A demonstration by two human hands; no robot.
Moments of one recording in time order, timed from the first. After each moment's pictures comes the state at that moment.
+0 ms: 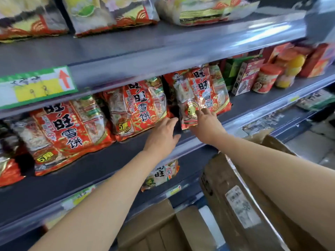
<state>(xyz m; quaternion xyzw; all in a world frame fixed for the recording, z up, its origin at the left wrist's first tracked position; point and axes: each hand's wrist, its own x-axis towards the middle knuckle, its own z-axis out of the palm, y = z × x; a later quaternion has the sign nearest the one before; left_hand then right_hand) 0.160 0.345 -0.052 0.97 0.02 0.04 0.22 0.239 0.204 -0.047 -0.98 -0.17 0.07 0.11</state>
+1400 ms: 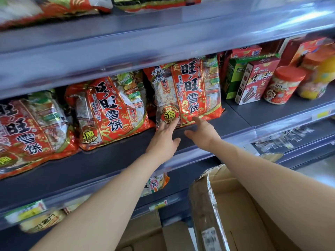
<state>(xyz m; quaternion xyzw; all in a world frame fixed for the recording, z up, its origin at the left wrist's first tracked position) 0.274 0.269 -0.099 0.95 0.15 0.00 0.28 0.351 0.148 -0.090 -0.90 -0.19 0.17 0.35</state>
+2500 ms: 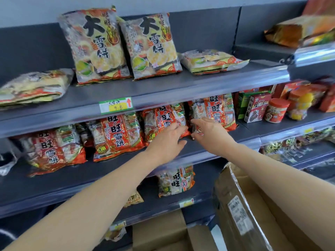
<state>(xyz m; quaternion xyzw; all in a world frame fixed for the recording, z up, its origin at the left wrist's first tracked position) 0.042 0.305 0.071 0.98 0.02 0.09 0.15 0.128 0.167 0.073 -0.90 -0.37 -0.03 0.20</state>
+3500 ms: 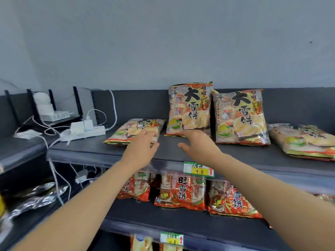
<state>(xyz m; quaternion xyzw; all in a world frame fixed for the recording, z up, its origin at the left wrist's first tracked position) -0.075 0.505 0.210 0.90 0.34 0.27 0.06 0.076 0.394 0.224 -0.76 -0.60 -0.06 0.24</state>
